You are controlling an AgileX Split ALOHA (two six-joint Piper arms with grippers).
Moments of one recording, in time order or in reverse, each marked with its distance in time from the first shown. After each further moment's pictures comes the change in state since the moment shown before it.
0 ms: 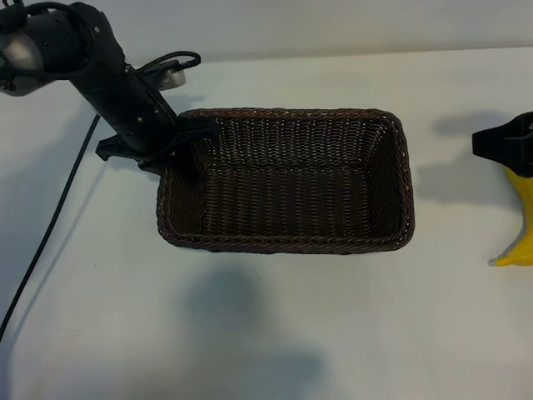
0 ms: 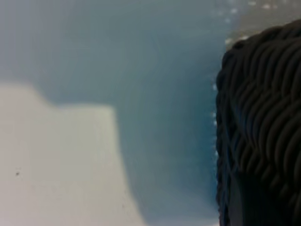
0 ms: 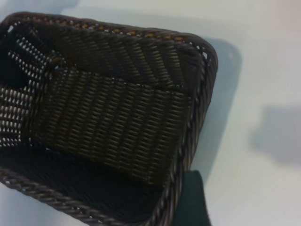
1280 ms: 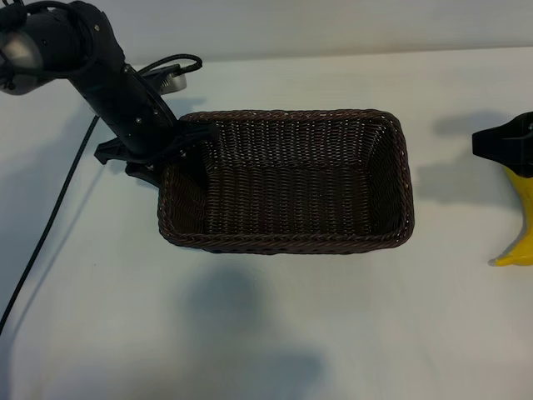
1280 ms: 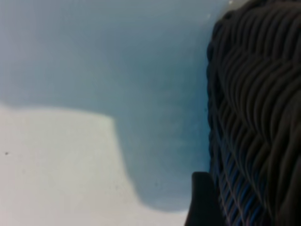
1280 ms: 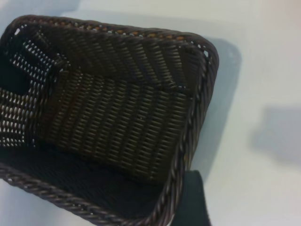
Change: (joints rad) left arm 0.000 -0.012 -0.004 0.003 0.066 0.000; right arm 0.000 0.000 0.000 0.000 0.000 0.000
